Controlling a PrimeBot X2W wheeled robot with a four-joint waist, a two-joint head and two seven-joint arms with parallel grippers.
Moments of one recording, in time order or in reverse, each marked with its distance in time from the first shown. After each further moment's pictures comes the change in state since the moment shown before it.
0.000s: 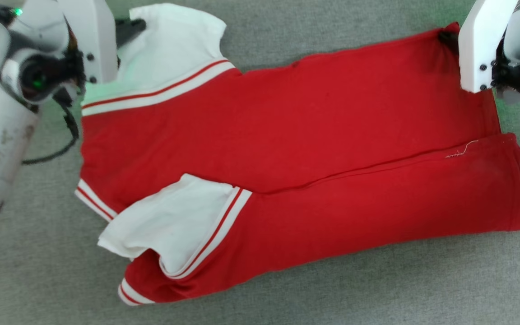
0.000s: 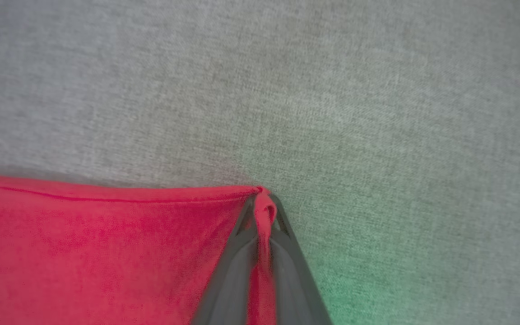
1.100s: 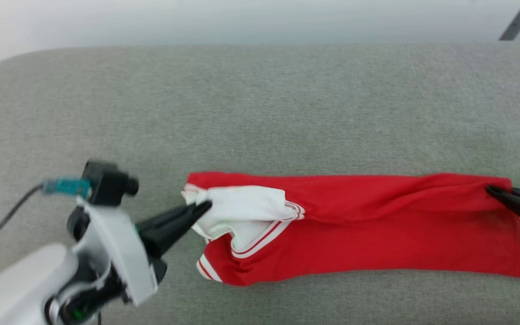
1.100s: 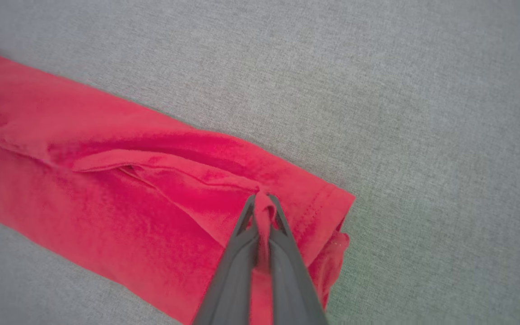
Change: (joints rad) left arm 0.623 0.308 -0.184 -0.705 -0.230 0.010 -0.585; right arm 0.592 -0.487 0.120 -0.460 0.377 0.000 -0.284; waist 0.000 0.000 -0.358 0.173
